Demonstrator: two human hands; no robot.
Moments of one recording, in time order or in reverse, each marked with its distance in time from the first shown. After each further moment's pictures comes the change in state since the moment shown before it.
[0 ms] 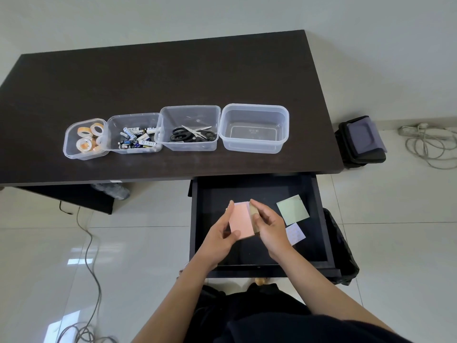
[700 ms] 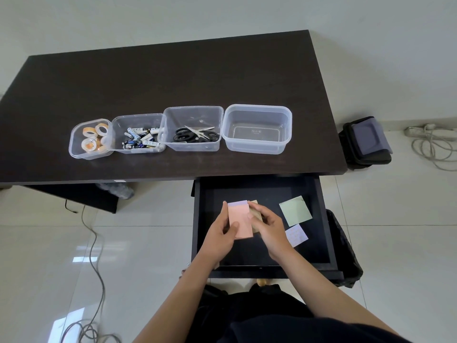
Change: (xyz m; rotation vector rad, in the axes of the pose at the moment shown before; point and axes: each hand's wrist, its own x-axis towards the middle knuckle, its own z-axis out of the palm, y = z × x) left_hand 0.005 0.005 0.003 0.108 0.156 -0.027; right_hand -0.005 -0.008 0.003 0.144 -0.071 -0.005
